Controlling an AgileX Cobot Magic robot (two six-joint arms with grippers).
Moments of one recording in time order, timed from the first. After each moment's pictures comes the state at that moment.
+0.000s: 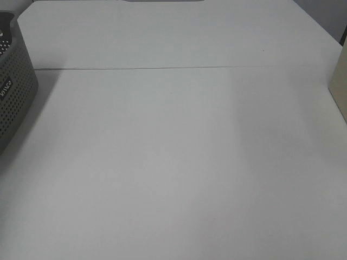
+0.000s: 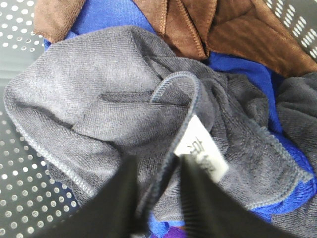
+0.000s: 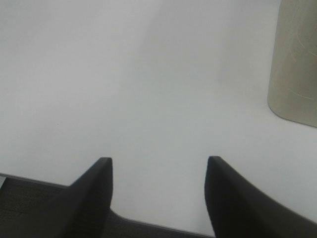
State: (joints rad) left arm 0.27 1.86 -1.41 0.03 0.65 0.89; right arm 0.15 0.00 -0.45 0.03 1.11 -0.03
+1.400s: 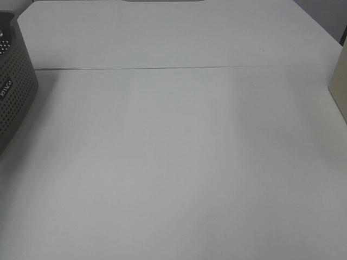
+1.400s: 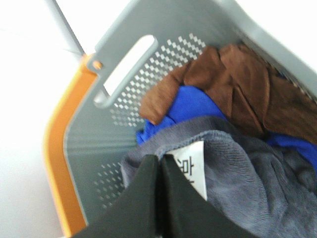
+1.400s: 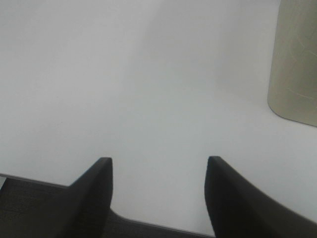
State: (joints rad) left arm 0.19 1.76 -1.53 0.05 0.59 0.90; right arm 0.15 0.00 -0.45 0.03 1.11 -0.03
